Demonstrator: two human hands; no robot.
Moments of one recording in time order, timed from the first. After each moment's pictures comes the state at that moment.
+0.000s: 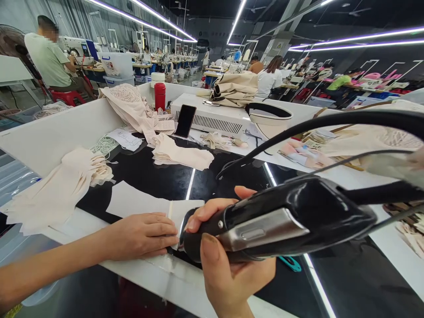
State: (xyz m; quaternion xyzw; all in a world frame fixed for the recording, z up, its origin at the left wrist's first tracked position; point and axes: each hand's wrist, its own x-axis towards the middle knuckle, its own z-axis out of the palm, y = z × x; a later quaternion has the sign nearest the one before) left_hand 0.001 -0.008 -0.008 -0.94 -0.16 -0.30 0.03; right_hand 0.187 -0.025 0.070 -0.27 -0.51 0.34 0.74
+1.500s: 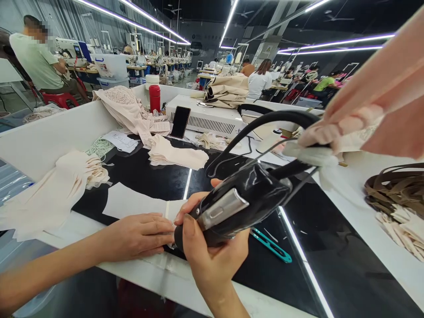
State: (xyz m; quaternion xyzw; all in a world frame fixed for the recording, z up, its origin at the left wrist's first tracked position) left_hand -0.002 -0.011 -0.007 -0.93 -0.17 -0.32 -0.01; right_hand 0.180 -0.025 0.064 -0.28 -0.53 0.35 0.72
